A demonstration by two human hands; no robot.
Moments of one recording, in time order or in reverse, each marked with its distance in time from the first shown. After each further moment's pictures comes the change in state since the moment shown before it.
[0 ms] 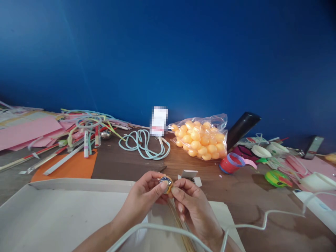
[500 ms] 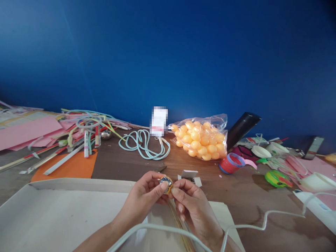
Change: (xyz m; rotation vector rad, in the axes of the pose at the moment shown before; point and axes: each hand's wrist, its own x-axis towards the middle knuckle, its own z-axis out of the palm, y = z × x) left_hand 0.000 0.000 0.001 0.028 0.012 -0.001; right_hand 0.000 0.002 -0.003 -0.008 0.005 0.013
